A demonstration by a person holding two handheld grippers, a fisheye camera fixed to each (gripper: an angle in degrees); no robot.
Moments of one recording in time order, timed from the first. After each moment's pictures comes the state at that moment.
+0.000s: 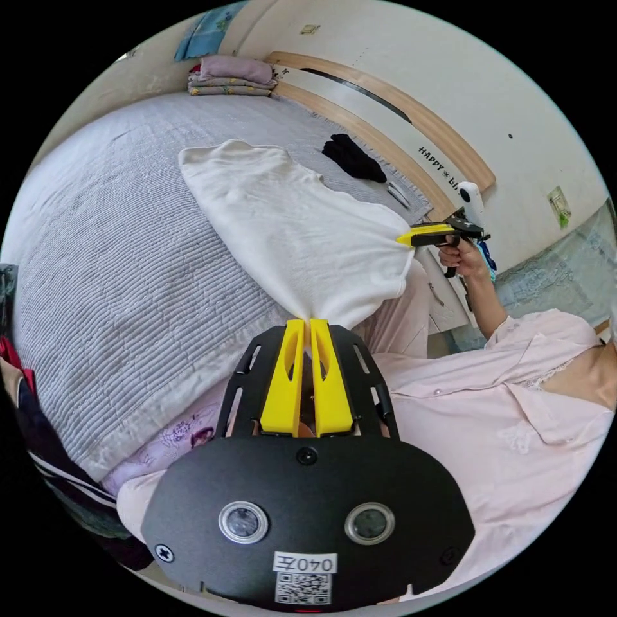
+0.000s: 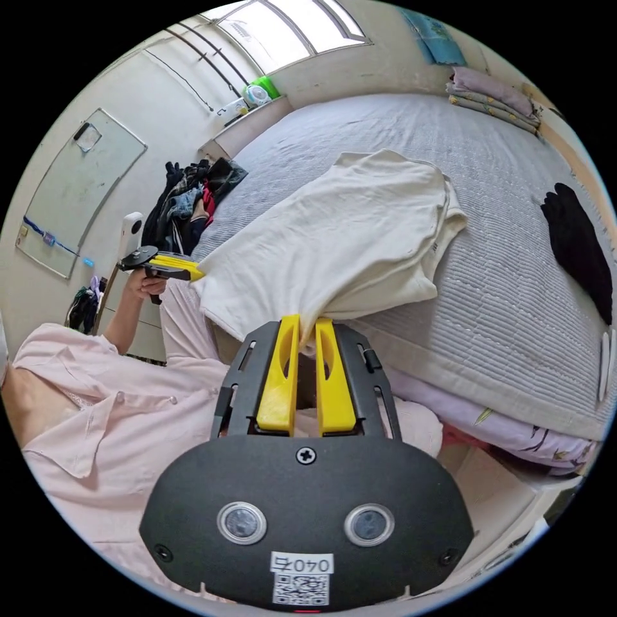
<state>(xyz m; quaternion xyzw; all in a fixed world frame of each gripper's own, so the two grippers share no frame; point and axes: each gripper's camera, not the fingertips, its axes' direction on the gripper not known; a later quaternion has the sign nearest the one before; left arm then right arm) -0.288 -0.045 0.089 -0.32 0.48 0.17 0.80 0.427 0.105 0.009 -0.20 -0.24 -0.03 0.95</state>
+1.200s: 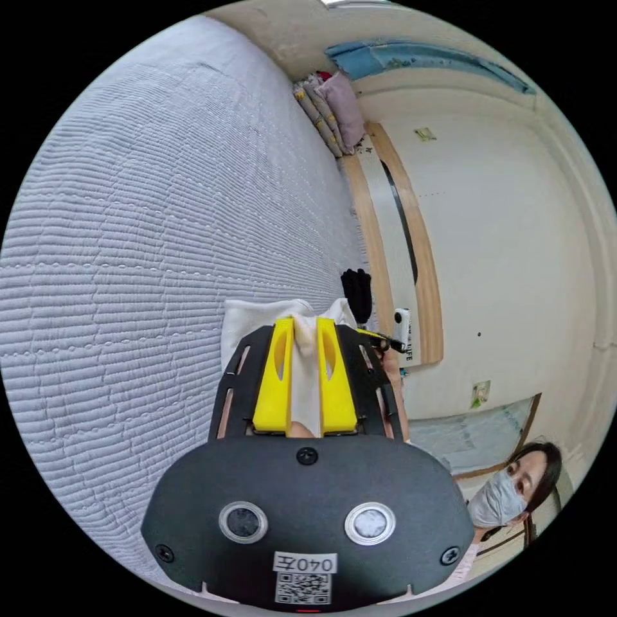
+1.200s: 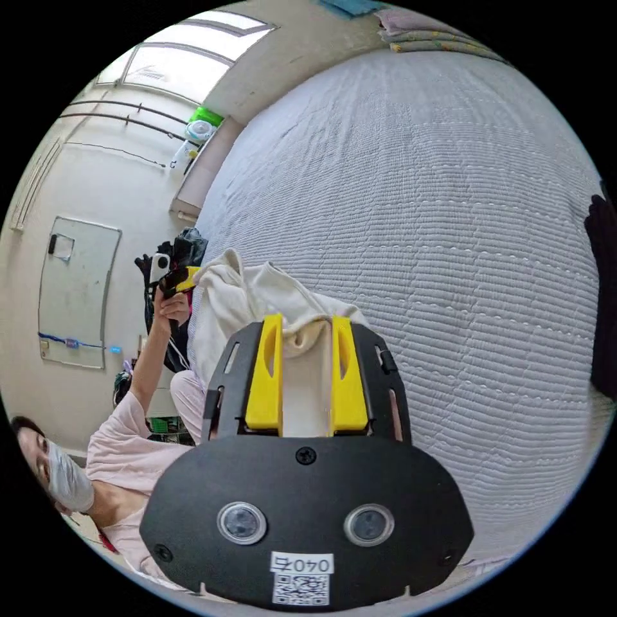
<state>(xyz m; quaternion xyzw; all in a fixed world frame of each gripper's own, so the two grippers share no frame) -0.287 -0.232 0.412 -0.33 0.61 -0.19 0.70 0.527 -0.116 0.194 -0.23 -0.29 0.11 0.92</state>
